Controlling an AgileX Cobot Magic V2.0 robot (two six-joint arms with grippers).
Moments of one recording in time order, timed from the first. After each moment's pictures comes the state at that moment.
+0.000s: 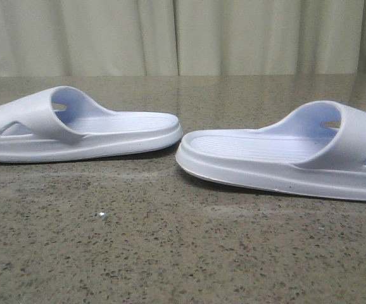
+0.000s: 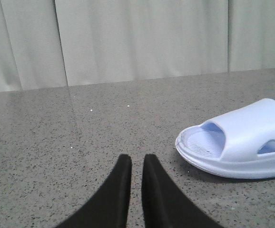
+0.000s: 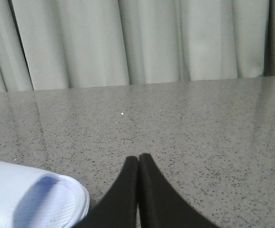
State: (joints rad) left arm -0.12 0.00 0.00 -0.01 0.09 0.08; right arm -0.02 -0.01 0.01 -0.02 0.04 0.04
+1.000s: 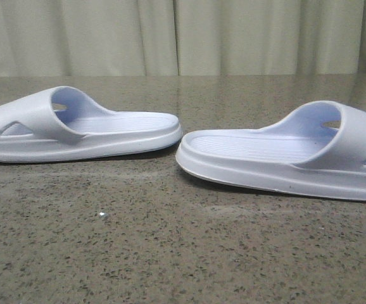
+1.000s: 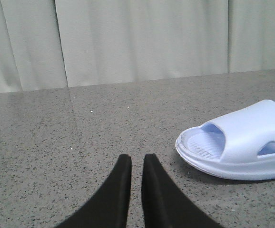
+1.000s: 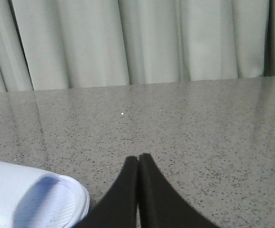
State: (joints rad) left arm -0.12 0.00 0.00 -0.01 0.08 0.08; right arm -0.02 -0.01 0.01 -0.02 0.04 0.04
